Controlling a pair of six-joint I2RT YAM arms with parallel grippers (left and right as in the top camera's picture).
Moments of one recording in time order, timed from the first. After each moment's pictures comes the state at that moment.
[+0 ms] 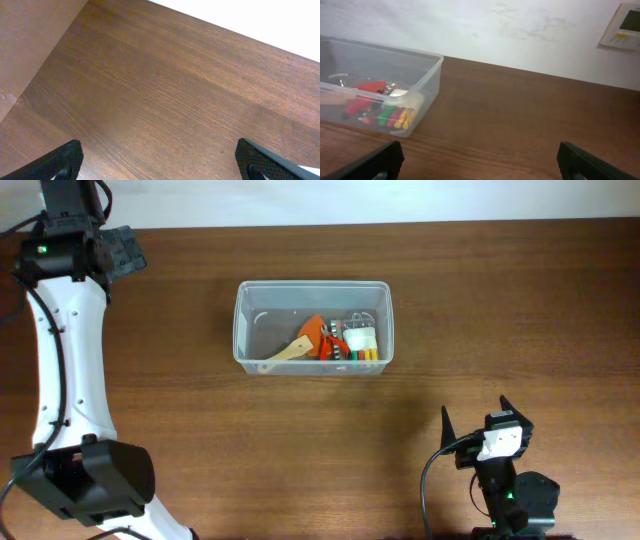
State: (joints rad) left arm 0.15 1.89 2.03 -1.05 -0.33 -0.21; right arm -0.06 0.02 0.06 -0.18 -0.16 -0.16
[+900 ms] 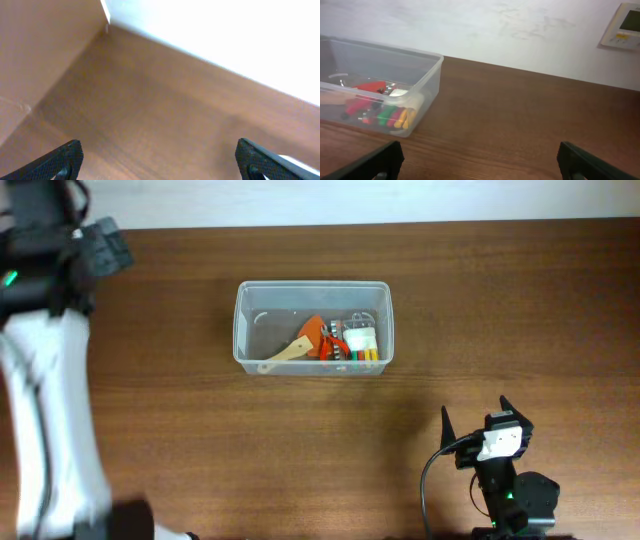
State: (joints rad) left arm 0.15 1.71 2.03 -1.07 -0.31 -0.21; right arm -0.06 0.02 0.06 -0.18 -0.16 -0.16
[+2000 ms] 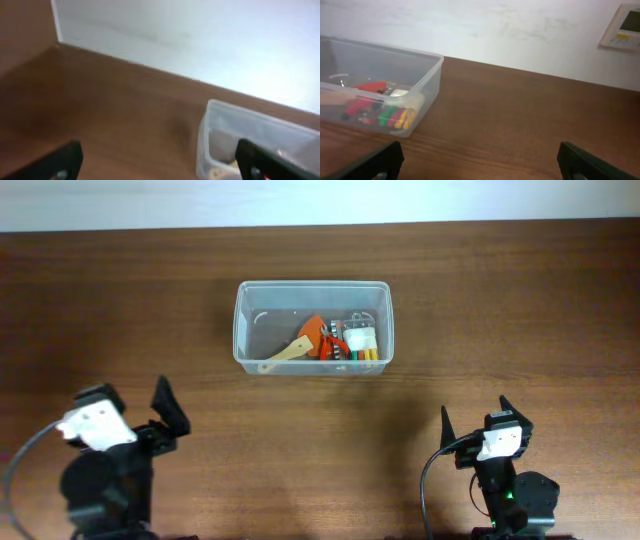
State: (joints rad) left arm 0.15 0.45 0.68 -0.49 -0.03 -0.21; right arm -0.06 0.01 0.06 -0.18 -0.16 -0.16
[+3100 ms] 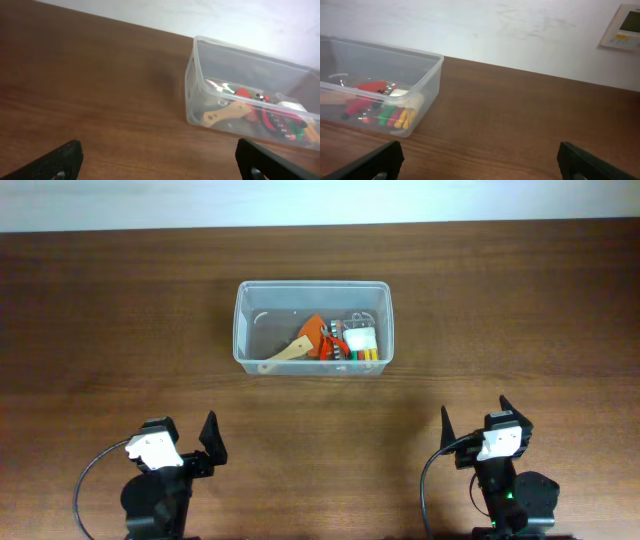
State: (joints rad) left arm 0.09 0.12 0.15 -0.32 0.08 -0.21; right arm -0.06 0.01 0.06 -0.18 -0.16 -0.16
